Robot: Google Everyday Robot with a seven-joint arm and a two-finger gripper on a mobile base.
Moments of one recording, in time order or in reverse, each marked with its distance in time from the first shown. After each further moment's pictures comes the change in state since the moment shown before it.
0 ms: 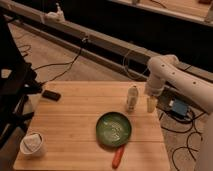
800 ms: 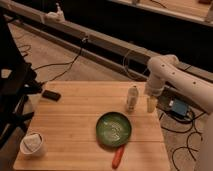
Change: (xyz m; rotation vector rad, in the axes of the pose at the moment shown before) arm 0.000 0.000 0.000 0.000 0.000 0.000
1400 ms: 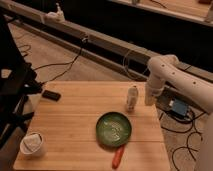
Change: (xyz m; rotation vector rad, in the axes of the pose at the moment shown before) arm 0.000 0.000 0.000 0.000 0.000 0.000
